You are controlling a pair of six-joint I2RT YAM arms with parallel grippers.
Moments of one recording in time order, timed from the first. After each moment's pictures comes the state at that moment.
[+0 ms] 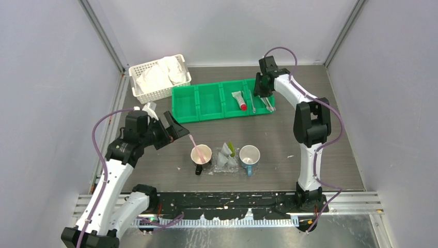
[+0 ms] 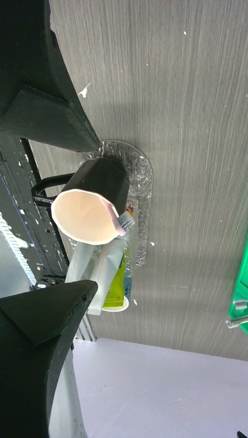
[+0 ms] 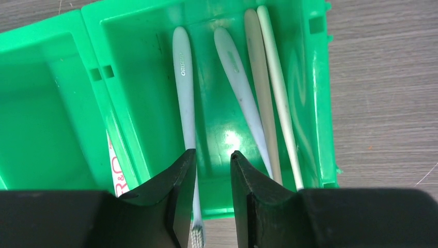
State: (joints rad) left arm -0.22 0.79 0.85 -0.72 0.32 -0.70; right arm 0.26 2.11 1.77 -0.63 0.06 0.38
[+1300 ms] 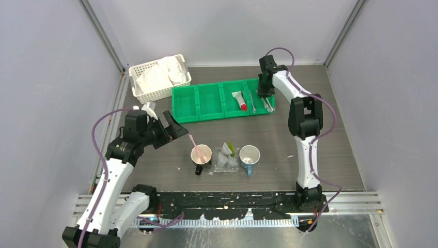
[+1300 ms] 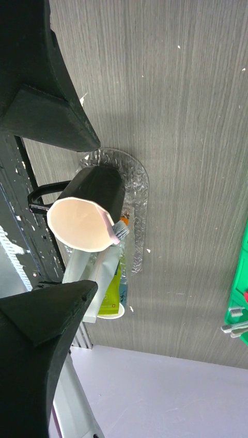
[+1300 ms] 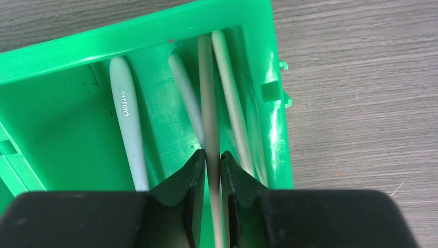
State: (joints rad) left arm -0.20 0.81 0.85 -0.71 0.31 -0.67; right arm 0.22 2.31 2.00 -0.78 0.12 0.31
